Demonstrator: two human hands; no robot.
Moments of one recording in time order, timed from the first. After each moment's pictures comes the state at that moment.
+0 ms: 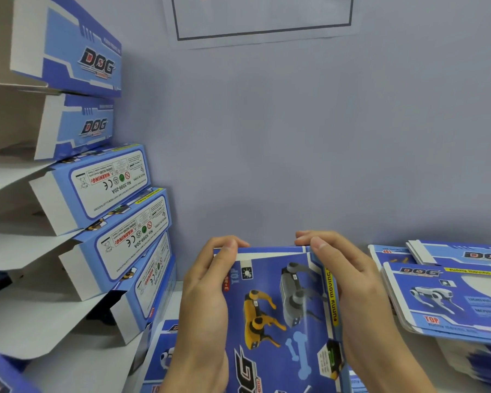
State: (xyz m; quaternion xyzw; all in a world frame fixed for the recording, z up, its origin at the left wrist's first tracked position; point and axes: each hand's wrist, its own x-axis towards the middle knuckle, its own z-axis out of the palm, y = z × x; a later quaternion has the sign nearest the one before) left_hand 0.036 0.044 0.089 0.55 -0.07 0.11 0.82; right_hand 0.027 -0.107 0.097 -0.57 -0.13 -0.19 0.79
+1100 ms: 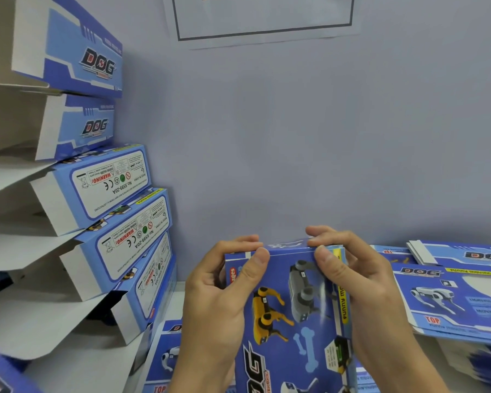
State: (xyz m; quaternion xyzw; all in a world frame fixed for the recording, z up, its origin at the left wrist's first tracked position) left_hand 0.034 0.038 0.091 0.56 -0.12 0.16 0.80; right_hand 0.032 -0.121 0.090 -0.57 -0.16 -0.21 0.78
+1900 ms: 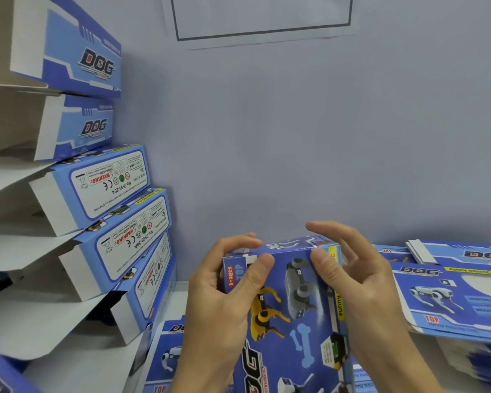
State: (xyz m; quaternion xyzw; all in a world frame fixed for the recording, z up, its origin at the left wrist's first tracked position) left_hand 0.032 0.038 0.091 0.60 -0.15 0.17 0.77; right_hand 0.029 -0.117 0.091 -0.59 -0.17 -0.22 0.76
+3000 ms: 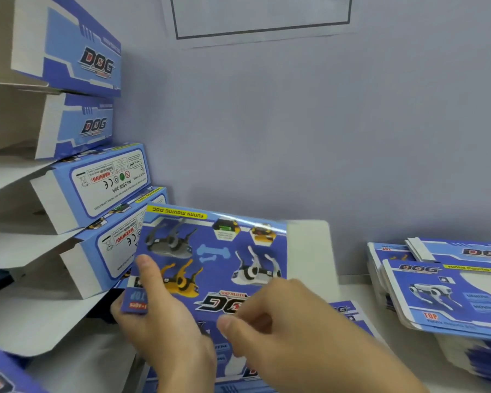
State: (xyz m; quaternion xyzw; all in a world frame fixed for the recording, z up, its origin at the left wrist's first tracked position) left_hand 0.047 0.053 0.080 0.31 0.21 0.39 0.84; right_hand 0.000 -0.070 0.123 -0.91 -0.17 0.04 0.37
